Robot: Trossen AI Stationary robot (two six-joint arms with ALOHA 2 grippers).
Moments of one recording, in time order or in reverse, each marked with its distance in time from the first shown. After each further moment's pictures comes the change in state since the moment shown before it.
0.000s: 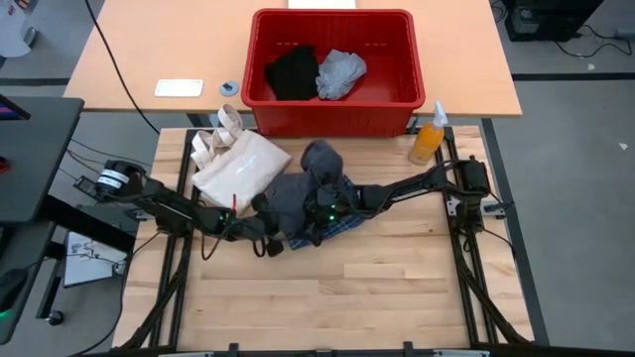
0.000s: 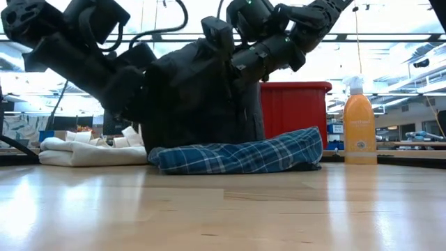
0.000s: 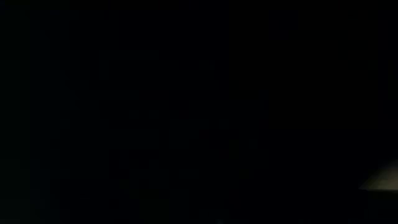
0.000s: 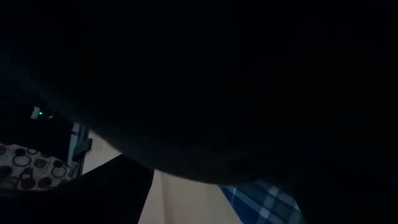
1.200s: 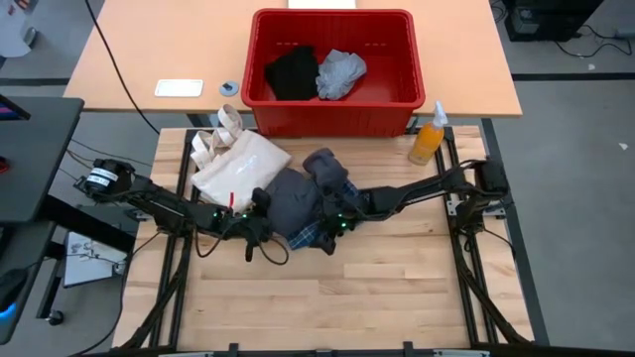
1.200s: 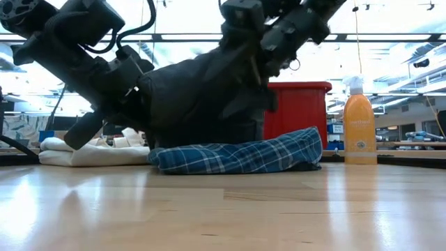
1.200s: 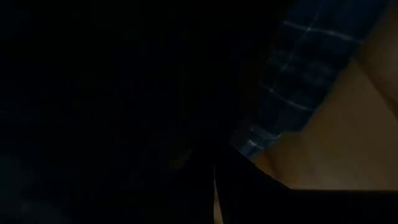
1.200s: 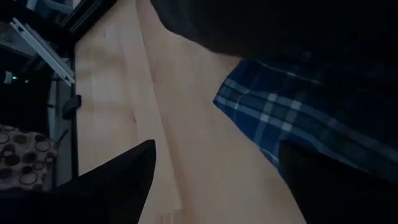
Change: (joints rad) left arm 0.002 -0.098 0.001 -0.276 -0.159 0.913; right arm 0.074 -0.135 0.000 -0.365 0.062 0.049
